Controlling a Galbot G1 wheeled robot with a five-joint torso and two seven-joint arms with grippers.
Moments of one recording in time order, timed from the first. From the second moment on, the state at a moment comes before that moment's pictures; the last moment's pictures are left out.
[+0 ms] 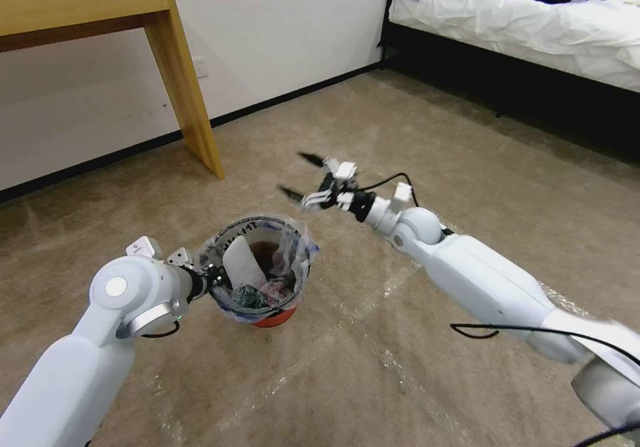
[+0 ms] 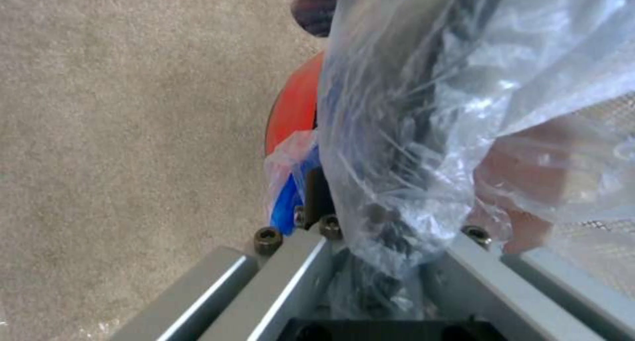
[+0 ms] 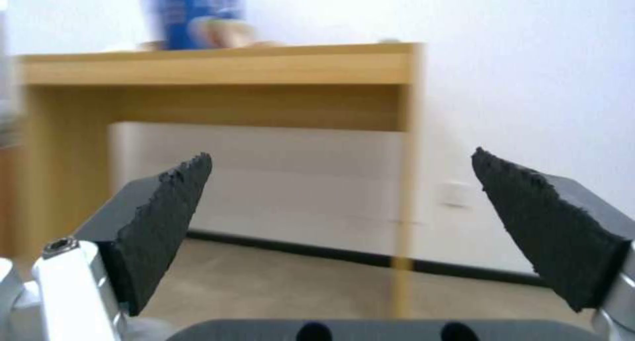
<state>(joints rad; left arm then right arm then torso) 0.96 -0.96 -0.39 -2.08 -1.96 0.56 -1.32 -0.38 1.01 -0.29 1.38 0.91 0.39 -0.41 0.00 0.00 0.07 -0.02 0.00</state>
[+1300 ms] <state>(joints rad) 1.01 -0.96 -0.43 -2.15 -1.97 0.54 -1.35 -1.33 1.11 0.71 1.92 0.38 0.33 0.10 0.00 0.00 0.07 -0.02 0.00</state>
